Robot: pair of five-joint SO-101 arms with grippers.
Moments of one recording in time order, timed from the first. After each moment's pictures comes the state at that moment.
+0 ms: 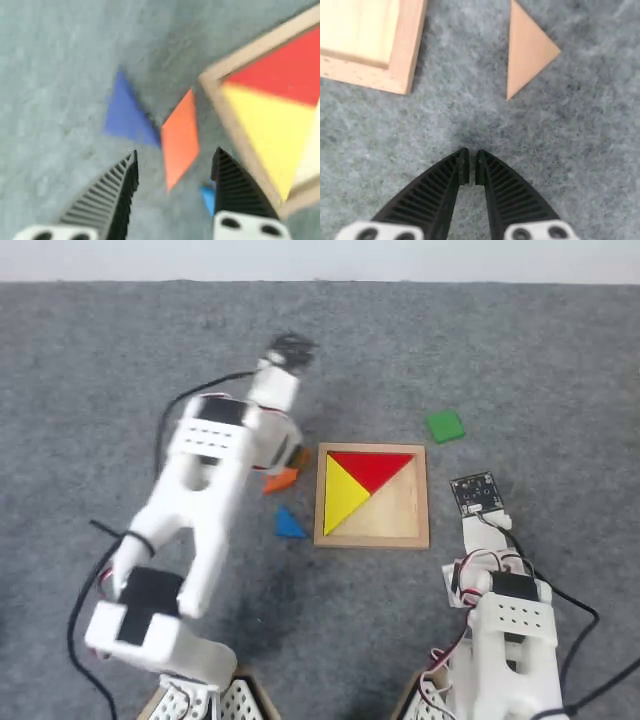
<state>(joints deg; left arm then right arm) 5.5 4.2 16.1 62.5 -13.9 6.0 -52.8 83.5 47.5 21.7</state>
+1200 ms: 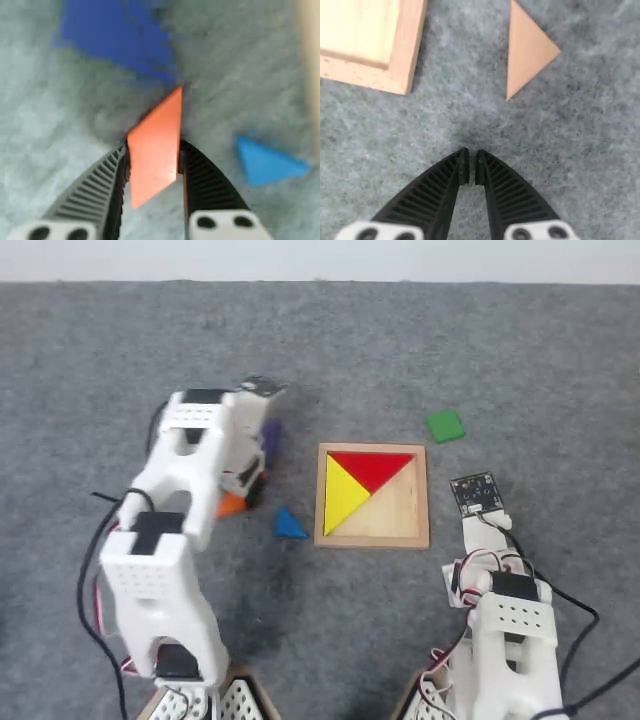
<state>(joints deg) -4.7 28.6 3.2 79.4 -18.8 6.0 -52.8 83.5 47.4 21.7</state>
